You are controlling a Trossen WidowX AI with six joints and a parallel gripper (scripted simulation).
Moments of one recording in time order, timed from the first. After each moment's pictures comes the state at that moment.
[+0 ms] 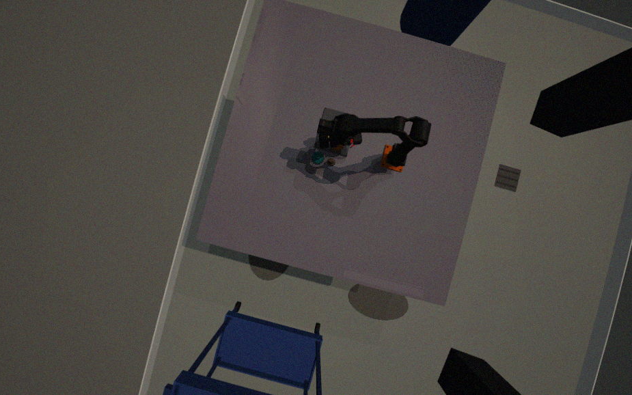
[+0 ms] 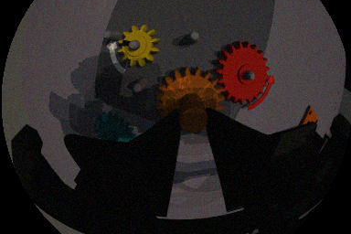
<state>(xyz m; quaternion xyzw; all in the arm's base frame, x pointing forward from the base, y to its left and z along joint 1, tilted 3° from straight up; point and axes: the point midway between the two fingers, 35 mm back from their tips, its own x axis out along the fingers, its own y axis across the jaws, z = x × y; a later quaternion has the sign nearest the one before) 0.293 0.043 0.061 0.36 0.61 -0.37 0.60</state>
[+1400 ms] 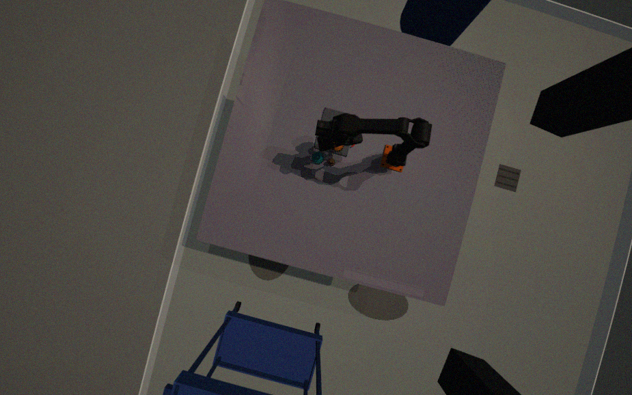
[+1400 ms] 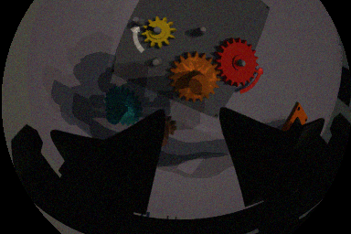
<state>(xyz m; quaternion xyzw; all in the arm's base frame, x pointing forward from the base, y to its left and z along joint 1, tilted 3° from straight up) 0.295 0.060 0.099 0.32 0.63 -0.34 0.62</state>
